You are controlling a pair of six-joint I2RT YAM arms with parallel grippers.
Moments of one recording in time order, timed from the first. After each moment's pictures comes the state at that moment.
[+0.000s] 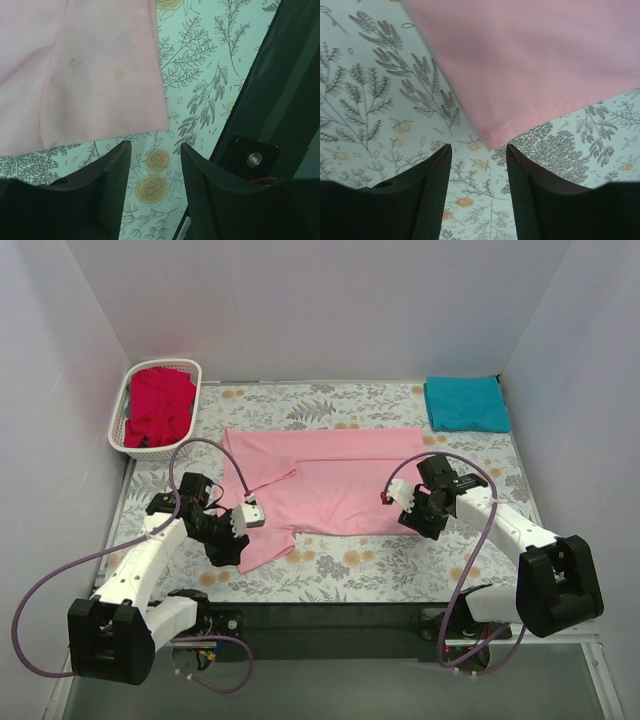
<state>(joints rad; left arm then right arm) -0.14 1.07 0.72 -1.08 0.56 1.00 0.36 1.29 0.78 -0.79 -0.14 -0.81</state>
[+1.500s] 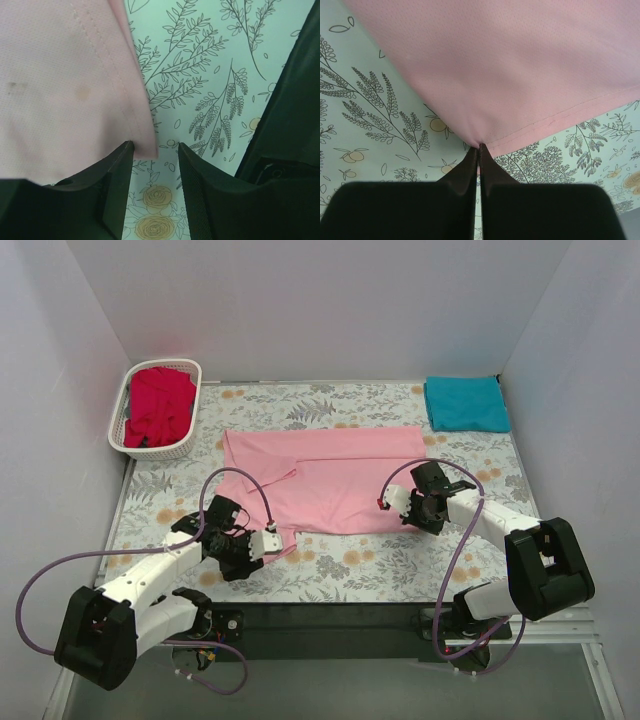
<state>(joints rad) -0.40 1.04 0.49 -0.79 0.41 0.90 0.38 1.39 0.69 -0.57 -0.02 -0.86</state>
